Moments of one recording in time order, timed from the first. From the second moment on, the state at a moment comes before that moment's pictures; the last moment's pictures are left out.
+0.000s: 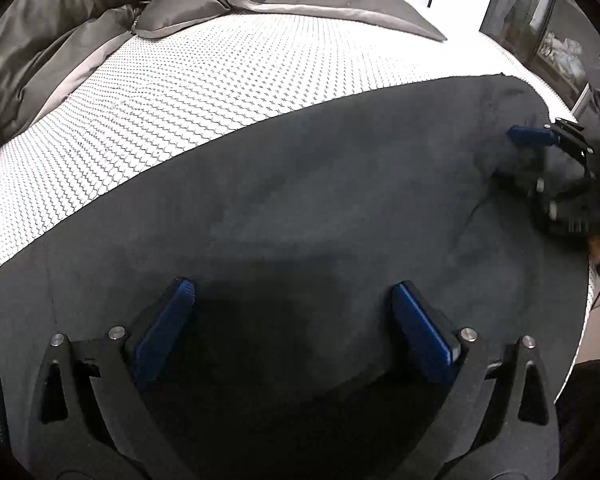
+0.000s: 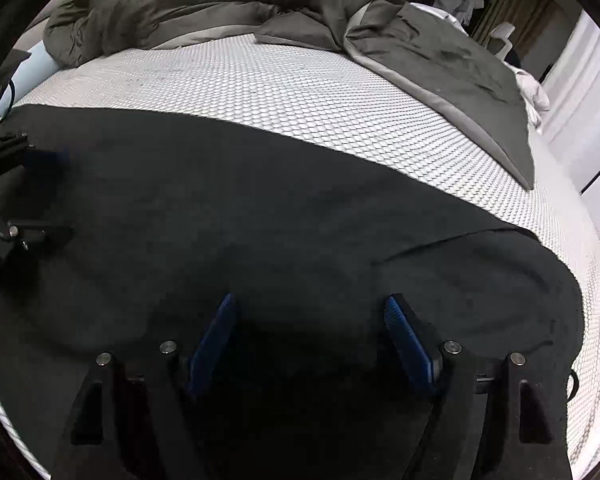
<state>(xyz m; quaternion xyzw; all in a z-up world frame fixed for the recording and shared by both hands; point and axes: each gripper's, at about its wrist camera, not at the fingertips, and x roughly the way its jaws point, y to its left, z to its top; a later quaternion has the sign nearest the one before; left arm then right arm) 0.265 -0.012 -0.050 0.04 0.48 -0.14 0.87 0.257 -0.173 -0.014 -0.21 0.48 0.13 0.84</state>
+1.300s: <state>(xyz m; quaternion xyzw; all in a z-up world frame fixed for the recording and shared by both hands) 0.304 0.009 -0.048 -0.01 0.46 -0.07 0.88 0.328 -0.277 0.005 -0.15 0.50 -0.02 0.85</state>
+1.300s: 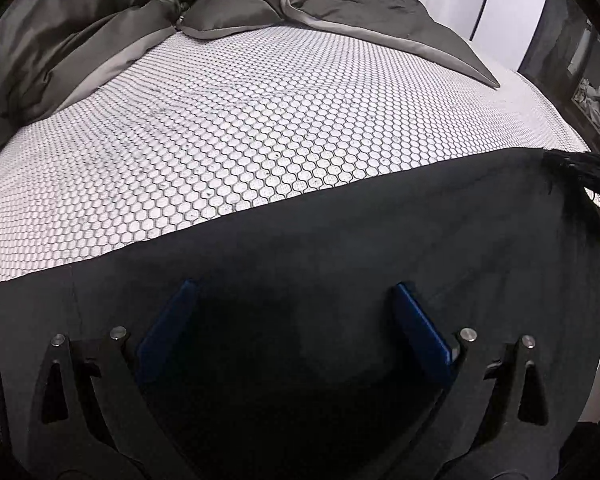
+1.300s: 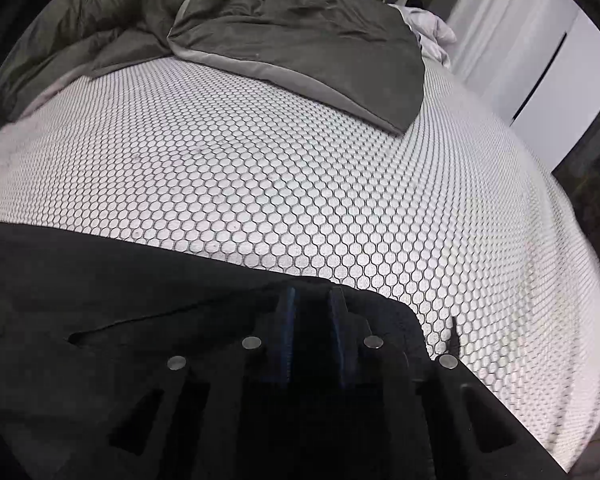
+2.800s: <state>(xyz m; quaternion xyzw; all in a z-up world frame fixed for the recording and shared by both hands) 0.175 -0.047 -0.061 0.07 0.43 -0.19 0.88 0.146 -0.195 -0.003 -0.22 0.44 0.12 0.87</state>
